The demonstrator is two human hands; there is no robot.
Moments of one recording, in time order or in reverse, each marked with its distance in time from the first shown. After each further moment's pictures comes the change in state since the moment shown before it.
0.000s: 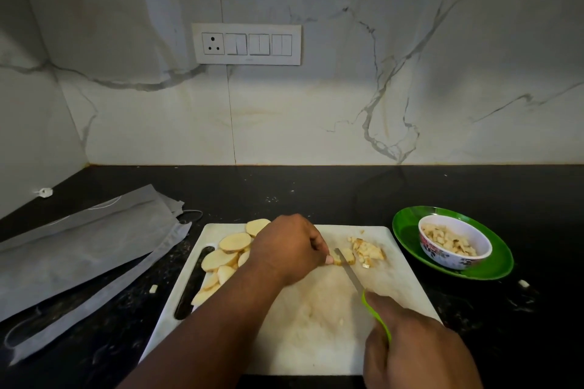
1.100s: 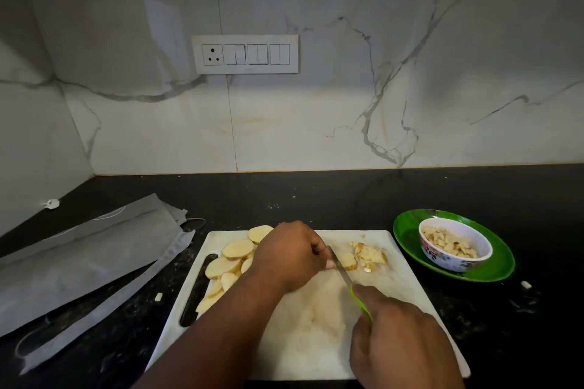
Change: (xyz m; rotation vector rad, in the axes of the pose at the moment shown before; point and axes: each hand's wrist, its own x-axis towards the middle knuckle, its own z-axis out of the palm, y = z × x) left_hand -0.006 0.003 -0.003 -0.006 -0.007 0.010; right_hand -0.004 -0.011 0.002 0.109 0.039 -0.070
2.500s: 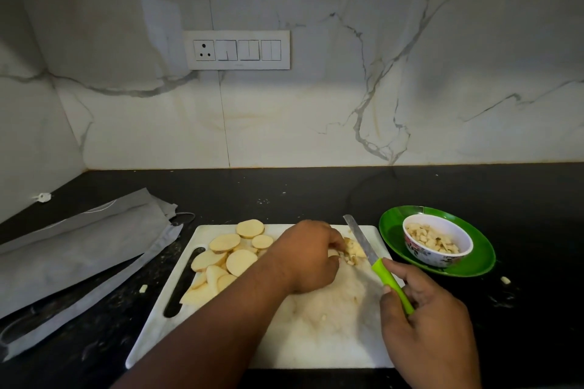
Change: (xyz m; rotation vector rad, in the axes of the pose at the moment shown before) left_hand 0.008 0.027 0.022 0.199 -0.086 0.287; right_hand 0.013 0.052 0.006 0.550 0.340 0.210
